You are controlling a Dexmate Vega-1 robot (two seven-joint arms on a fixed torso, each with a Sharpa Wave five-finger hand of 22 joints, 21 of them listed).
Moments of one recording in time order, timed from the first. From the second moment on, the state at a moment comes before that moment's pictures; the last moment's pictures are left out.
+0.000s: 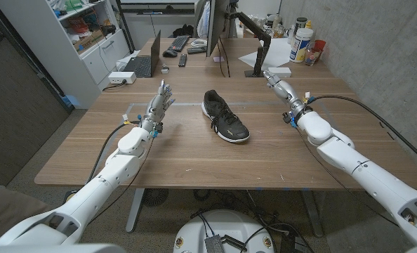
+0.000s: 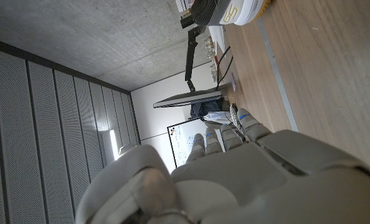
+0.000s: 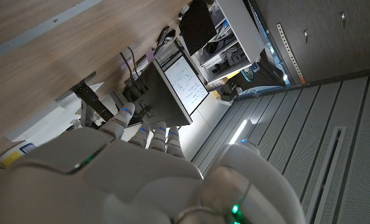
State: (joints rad) left arm 0.86 0.52 0.36 -1.32 -0.63 -0.32 -0.01; left_hand 0.34 0.14 -0.24 0.09 0.30 -0.05 -0.01 0.18 0.17 -0.05 0.02 0.21 0.19 -0.06 0.04 0.18 0.18 0.05 0.10 0.18 0.17; right arm -0.78 -0.67 -0.47 -1.46 0.16 0.30 -0.12; right_hand 0.25 0.04 -0.16 0.07 0.26 -0.02 -0.03 0.19 0.19 -0.02 -0.03 0.19 0.19 -0.12 -0.03 0.19 0.18 0.07 0.04 0.18 0.17
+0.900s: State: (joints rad) left arm 0.87 0.52 0.35 -1.34 -0.62 -0.34 0.01; left_hand 0.35 0.15 -0.24 0.09 0.30 -0.05 -0.01 0.18 0.17 -0.05 0.02 0.21 0.19 -0.06 0.04 0.18 0.18 0.05 0.10 0.18 0.17; right arm -0.75 -0.71 -0.50 -1.49 -0.04 0.31 -0.16; right_hand 0.26 0.04 -0.16 0.06 0.26 -0.02 -0.03 0.19 0.19 -0.02 -0.03 0.19 0.19 -0.12 -0.03 0.19 0.18 0.07 0.04 0.18 0.17
